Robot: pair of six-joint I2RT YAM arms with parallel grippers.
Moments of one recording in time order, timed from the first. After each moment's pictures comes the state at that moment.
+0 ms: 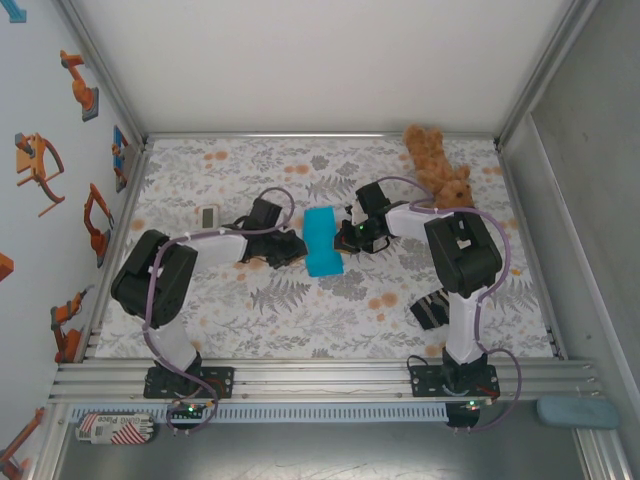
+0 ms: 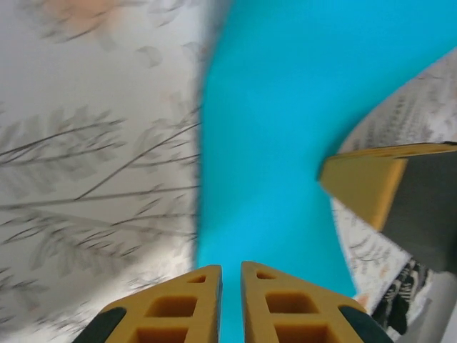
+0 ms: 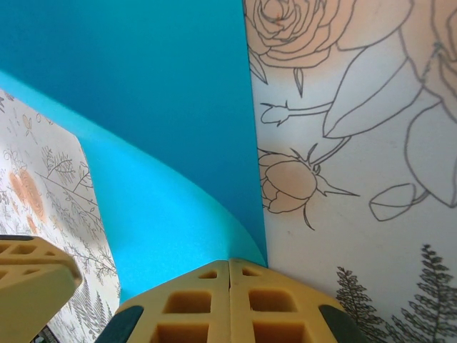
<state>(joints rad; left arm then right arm) -0.58 1.78 0.94 -0.14 0.43 -0.88 0.46 2.03 1.21 -0.36 -0.58 0.57</state>
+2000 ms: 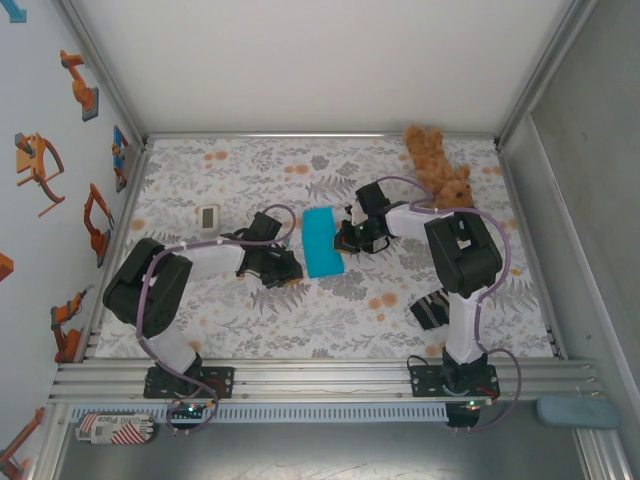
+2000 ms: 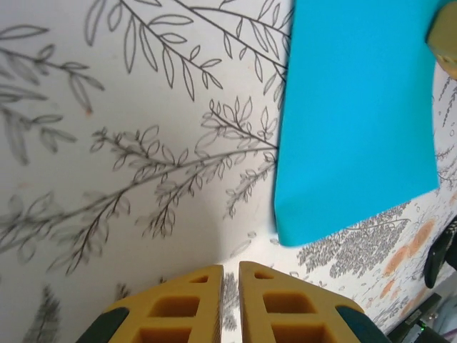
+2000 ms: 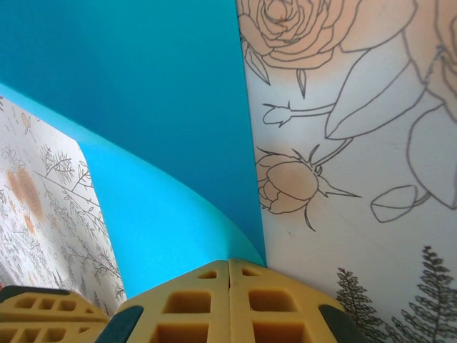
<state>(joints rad) -0.61 1.68 0.84 -0.31 0.45 -0.80 0.46 2.03 1.21 -0.36 -0.58 0.56</state>
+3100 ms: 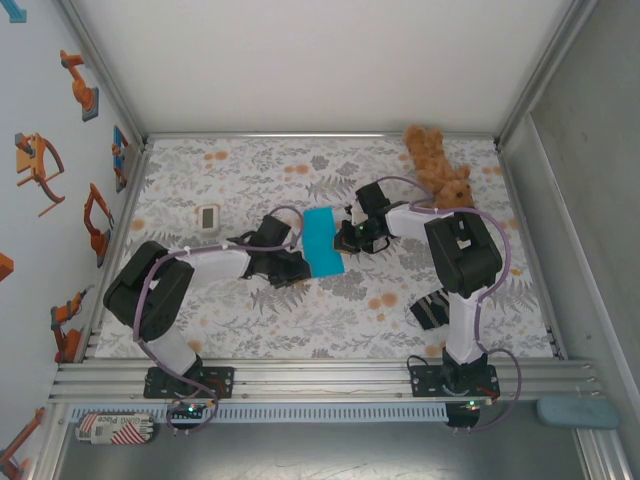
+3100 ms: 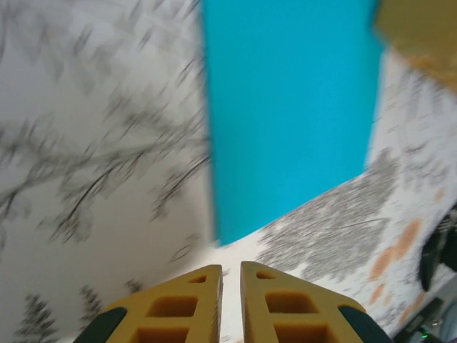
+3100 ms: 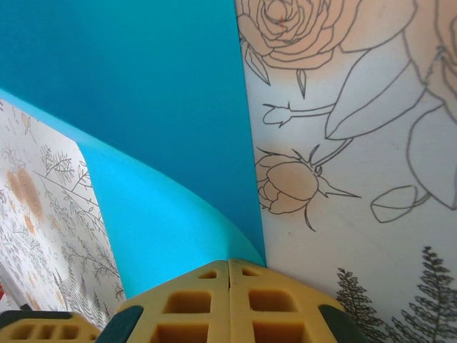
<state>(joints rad) -0.68 1.69 0.86 -0.22 0.41 -0.84 0.46 2.03 1.20 -0.36 -0.58 0.56</state>
